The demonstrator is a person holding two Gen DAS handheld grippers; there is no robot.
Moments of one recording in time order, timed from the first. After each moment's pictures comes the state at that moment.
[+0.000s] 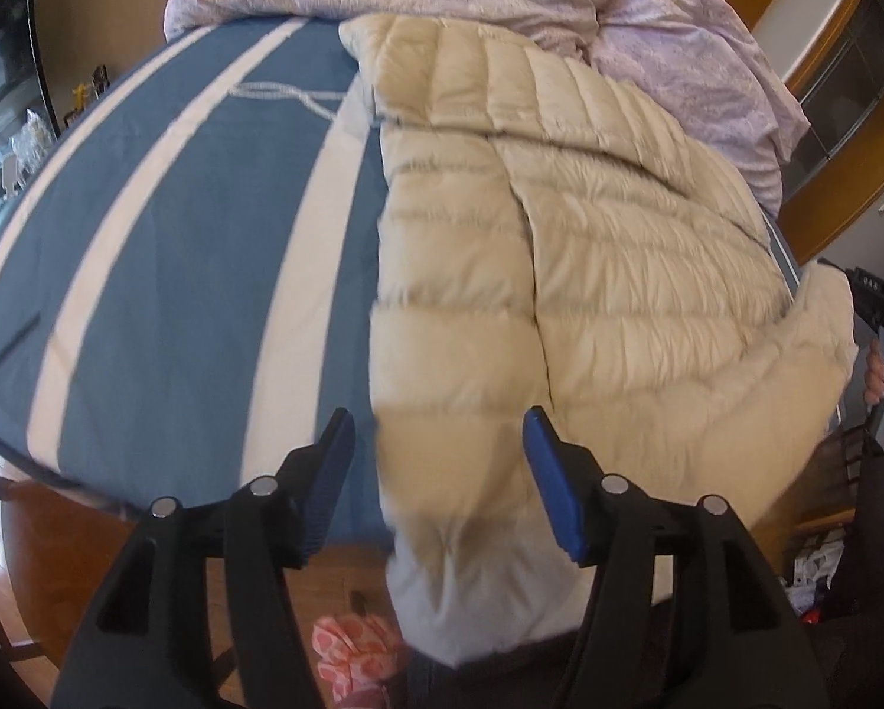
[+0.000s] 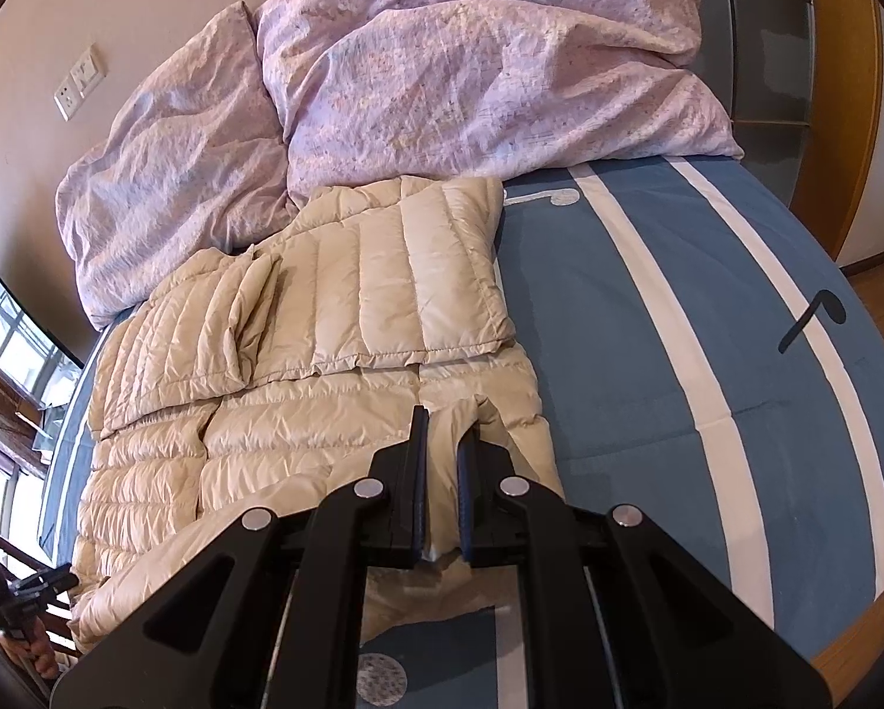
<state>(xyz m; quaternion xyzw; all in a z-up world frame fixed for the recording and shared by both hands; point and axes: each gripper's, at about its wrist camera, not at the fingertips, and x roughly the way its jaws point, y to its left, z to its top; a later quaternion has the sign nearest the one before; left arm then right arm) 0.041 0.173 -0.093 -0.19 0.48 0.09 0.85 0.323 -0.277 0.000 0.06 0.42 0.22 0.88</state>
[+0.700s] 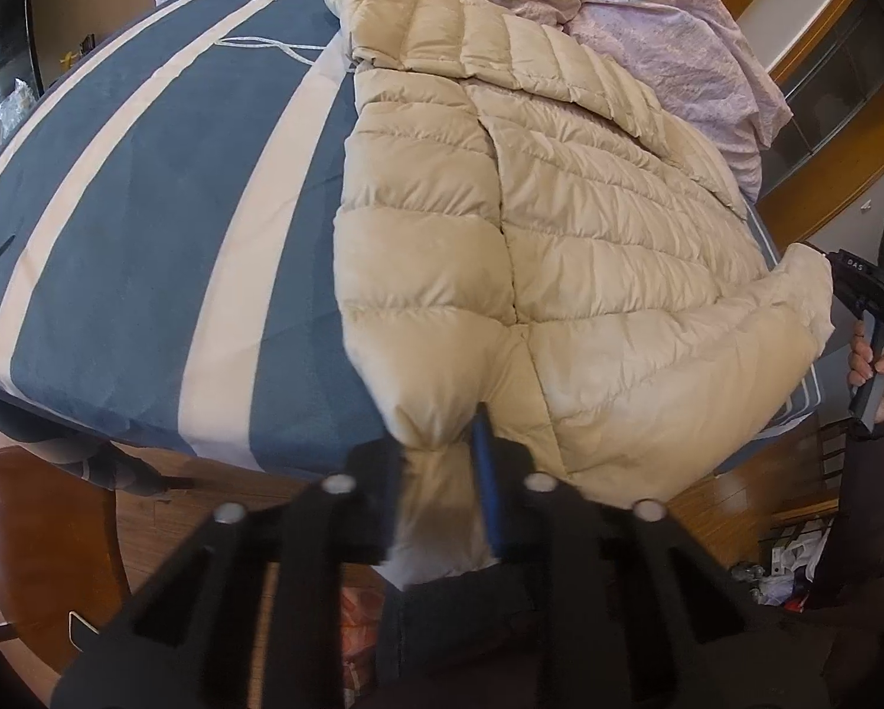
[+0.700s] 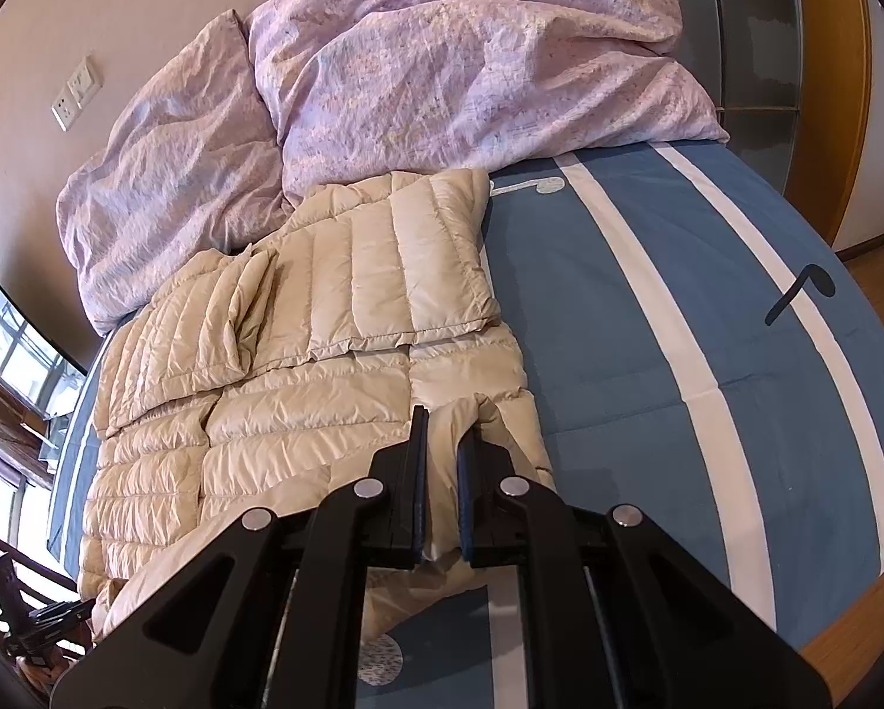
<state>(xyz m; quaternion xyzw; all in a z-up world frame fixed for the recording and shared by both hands) 0.025 0.152 -0.109 -0.21 0.48 0.07 0.85 0.315 -0.291 -0.005 0.08 0.43 0.22 0.87</state>
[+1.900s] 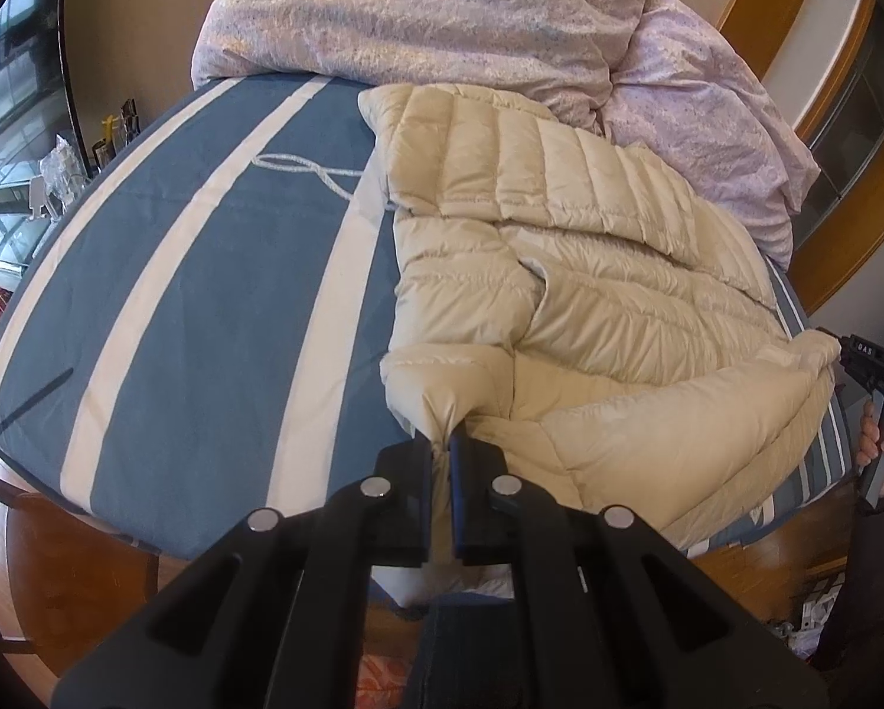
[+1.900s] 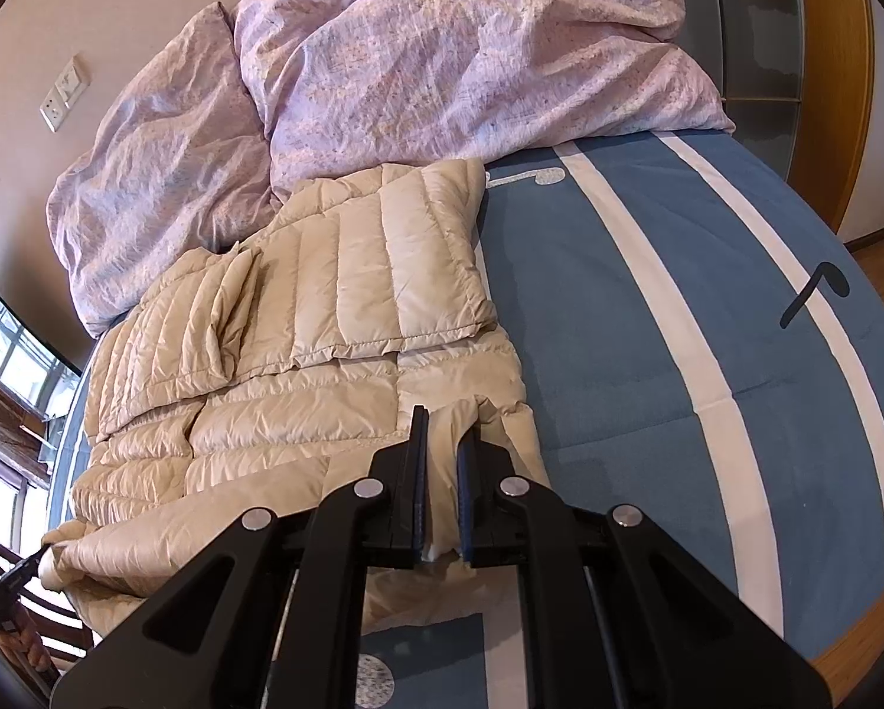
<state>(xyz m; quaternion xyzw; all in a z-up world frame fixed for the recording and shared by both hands) 0.056 0.180 -0.059 -0.19 0.42 0.13 0.88 0.326 -0.286 -0.017 0.08 0.44 0.21 0.87</state>
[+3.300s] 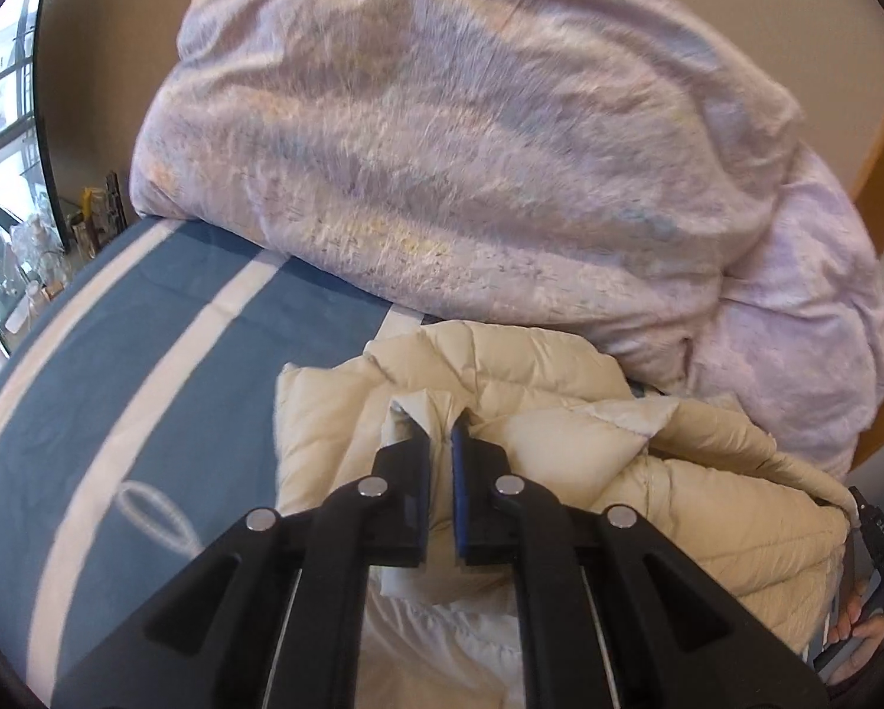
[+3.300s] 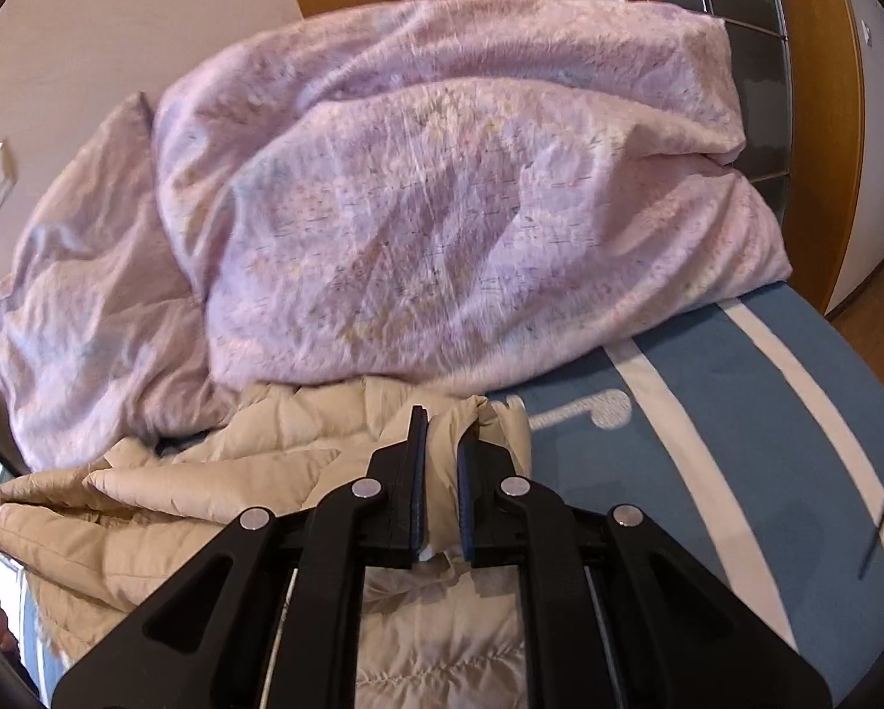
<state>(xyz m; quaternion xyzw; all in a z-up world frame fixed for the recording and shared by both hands) 0.320 0.287 -0.026 -0.23 0.33 0.22 0.89 0.503 -0.205 0.010 0.10 0.34 0.15 0.92</state>
